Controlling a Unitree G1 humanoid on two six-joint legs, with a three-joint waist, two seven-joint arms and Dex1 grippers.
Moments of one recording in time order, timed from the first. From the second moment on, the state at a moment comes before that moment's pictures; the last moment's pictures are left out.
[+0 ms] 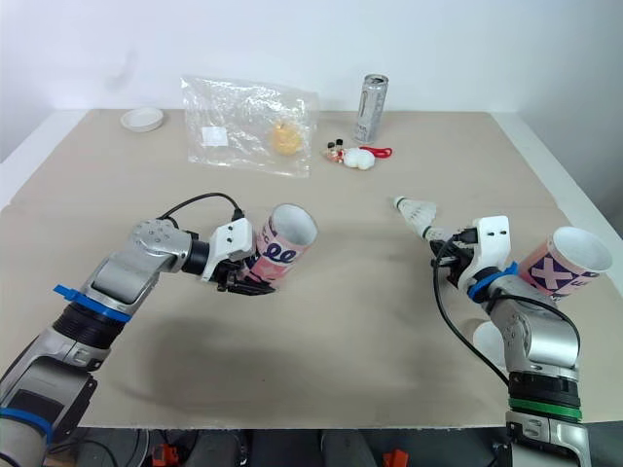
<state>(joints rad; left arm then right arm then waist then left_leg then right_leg) -0.72 0.56 -0.35 0.12 -0.10 0.44 -1.21 -0.30 -0.59 -0.30 0.06 0.41 0.57 0.49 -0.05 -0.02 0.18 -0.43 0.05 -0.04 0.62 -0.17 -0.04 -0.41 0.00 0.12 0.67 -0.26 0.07</state>
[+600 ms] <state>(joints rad) -0.77 0.51 -0.35 0.24 -0.10 0.40 -1.26 -0.42 -0.93 -0.18 -0.52 0.44 0.47 0.80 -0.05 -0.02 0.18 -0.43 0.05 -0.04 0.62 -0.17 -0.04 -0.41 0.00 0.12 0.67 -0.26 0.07</state>
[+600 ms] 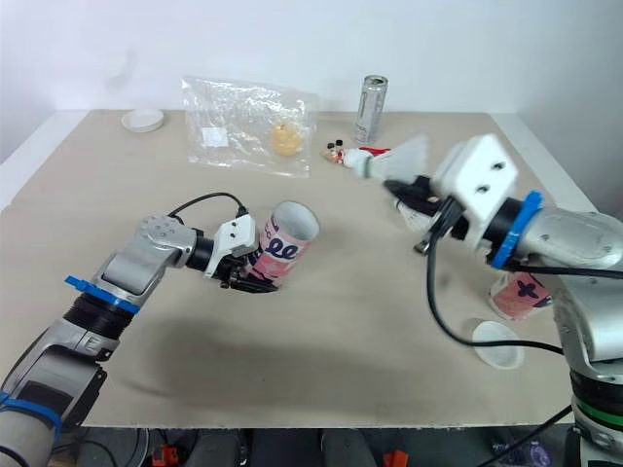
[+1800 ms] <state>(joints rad) -0.74 0.53 -0.35 0.15 -0.09 0.45 -1.23 -0.66 -0.76 -0.01 -0.18 0.41 0.28 1.03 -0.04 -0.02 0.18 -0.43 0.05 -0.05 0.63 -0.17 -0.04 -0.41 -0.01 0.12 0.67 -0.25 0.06</state>
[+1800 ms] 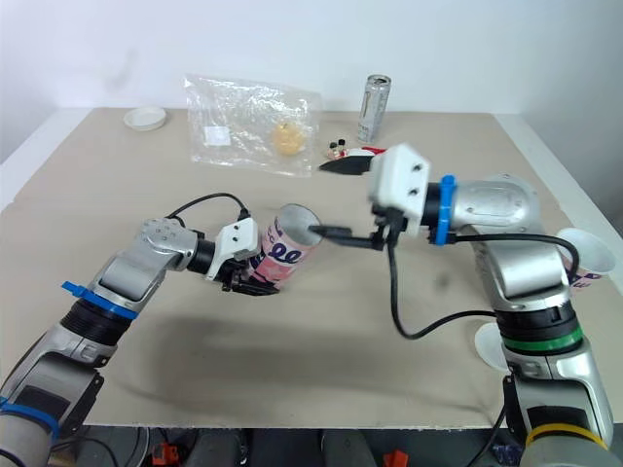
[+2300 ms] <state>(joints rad) -0.74 0.54 -0.35 0.15 -0.10 0.45 -1.23 -0.38 -0.53 -0.24 -0.21 0.44 0.68 0.43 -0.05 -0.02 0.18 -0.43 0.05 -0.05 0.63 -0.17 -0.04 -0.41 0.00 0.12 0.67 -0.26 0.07</state>
